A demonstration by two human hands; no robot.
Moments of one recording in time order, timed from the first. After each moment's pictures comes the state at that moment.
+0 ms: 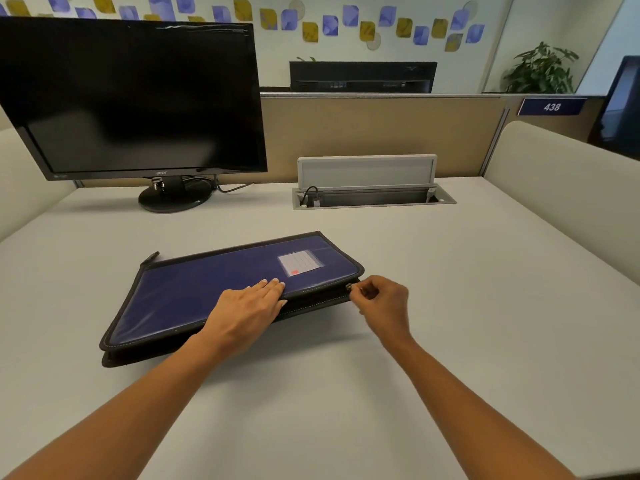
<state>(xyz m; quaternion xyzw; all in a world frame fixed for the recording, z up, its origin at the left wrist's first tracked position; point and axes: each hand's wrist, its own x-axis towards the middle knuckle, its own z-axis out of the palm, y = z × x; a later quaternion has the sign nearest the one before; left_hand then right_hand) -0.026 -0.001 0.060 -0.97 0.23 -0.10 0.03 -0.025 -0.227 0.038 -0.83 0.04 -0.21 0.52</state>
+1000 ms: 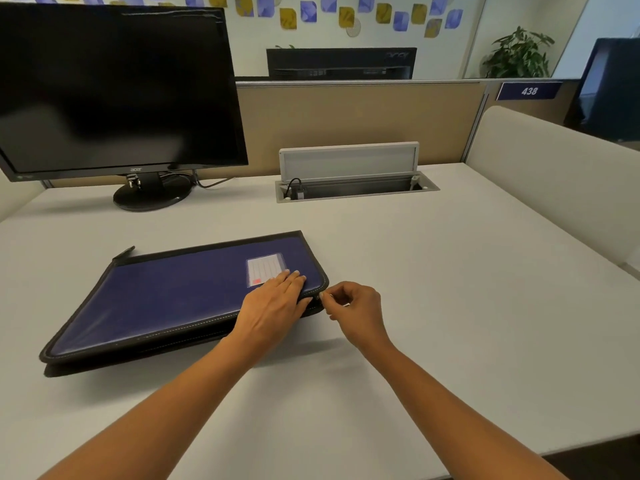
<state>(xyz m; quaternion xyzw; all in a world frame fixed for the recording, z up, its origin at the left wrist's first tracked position) -0.028 -0.058 0.054 -0.97 0.21 -0.10 -0.01 -0.048 -0.208 0.039 -0.81 0.02 -0.12 0.58</state>
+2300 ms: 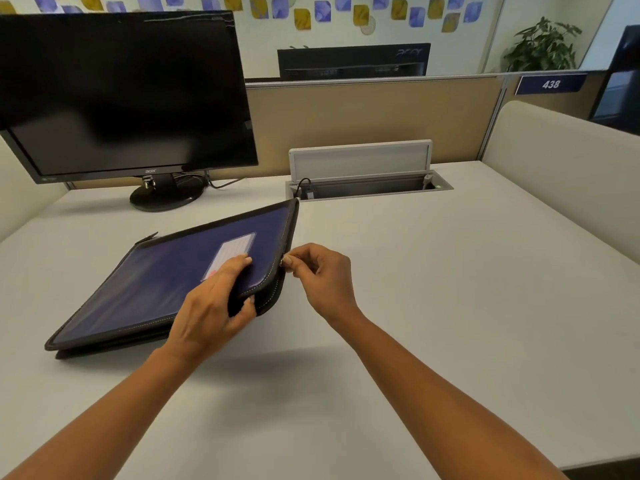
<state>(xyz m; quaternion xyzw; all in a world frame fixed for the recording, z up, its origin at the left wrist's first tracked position) -0.053 0.008 0.082 -0.92 0.22 -0.24 -0.20 -0.026 -0.166 0.084 -0.77 -0.09 -0.16 0.61</state>
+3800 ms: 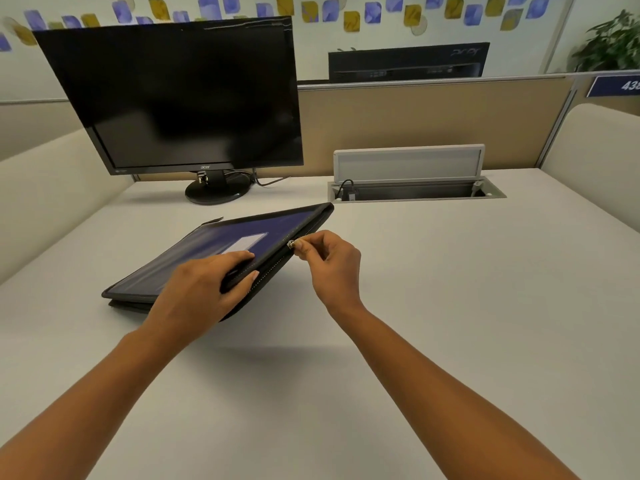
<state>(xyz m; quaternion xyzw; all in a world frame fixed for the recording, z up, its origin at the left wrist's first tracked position) -0.079 0.050 0.132 -0.94 0.18 -0.27 -0.13 -0.017 -0.116 0.095 -0.73 -0.08 -0.18 0.66</state>
